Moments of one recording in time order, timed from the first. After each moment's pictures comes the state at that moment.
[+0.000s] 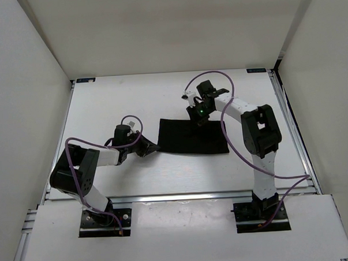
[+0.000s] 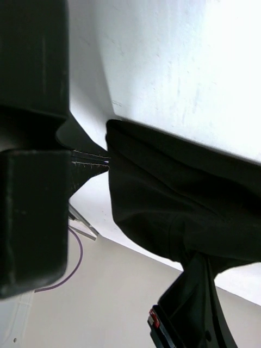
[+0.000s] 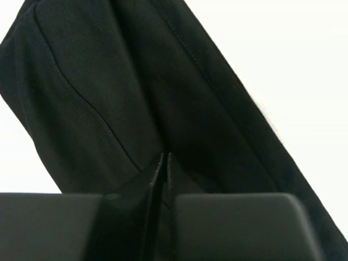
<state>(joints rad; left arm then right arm) -0.31 1.60 0.52 0.39 0.50 -1.08 0.44 2.08 1.57 -0.66 -0.46 -0.23</state>
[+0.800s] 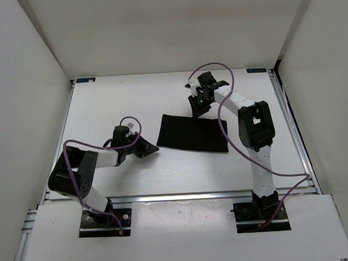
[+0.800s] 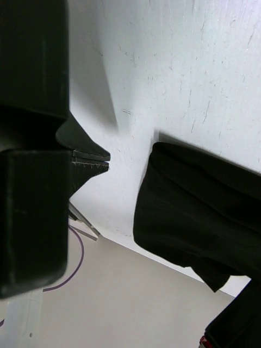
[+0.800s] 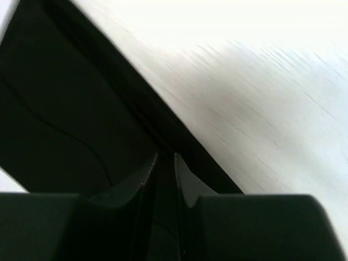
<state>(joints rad) -0.30 1.57 0.50 0.36 0.50 -1.08 0.40 2.21 1.80 -0.69 -0.36 -0.16</state>
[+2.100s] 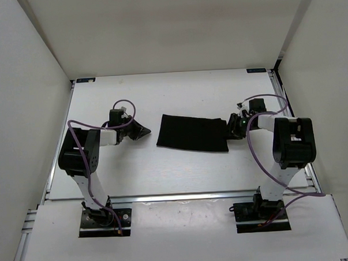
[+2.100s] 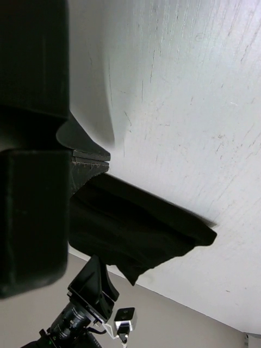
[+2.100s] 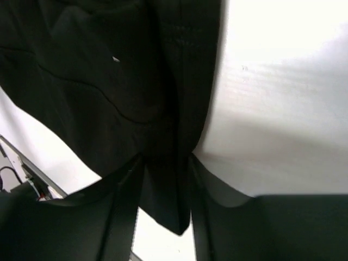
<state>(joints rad) -0.16 1.83 0.83 0.26 0.45 -0.95 -0.01 1.79 0.97 -0.35 -0.62 0.23</state>
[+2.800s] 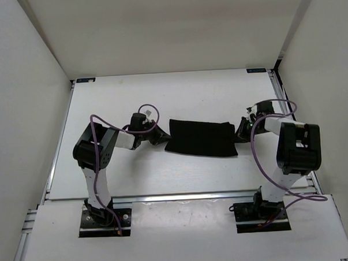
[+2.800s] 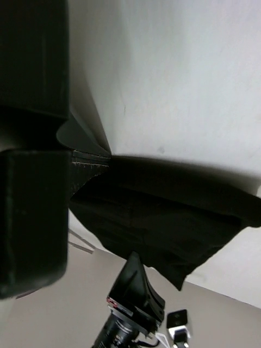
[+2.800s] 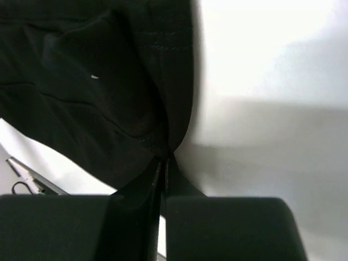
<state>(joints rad) -0.38 1.95 0.84 0.43 0.50 -1.02 -0.08 1.74 0.92 -0.43 -0.57 0.28</state>
